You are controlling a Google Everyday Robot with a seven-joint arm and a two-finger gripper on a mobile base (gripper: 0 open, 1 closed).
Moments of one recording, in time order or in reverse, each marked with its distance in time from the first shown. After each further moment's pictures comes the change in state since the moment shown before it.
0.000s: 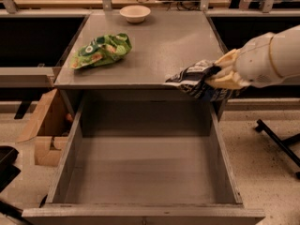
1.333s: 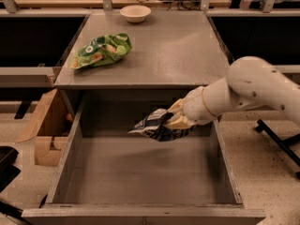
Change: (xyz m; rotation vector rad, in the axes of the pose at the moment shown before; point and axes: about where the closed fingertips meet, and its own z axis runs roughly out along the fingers) arm 0.024 0.099 0.164 -0.332 -0.091 -0.003
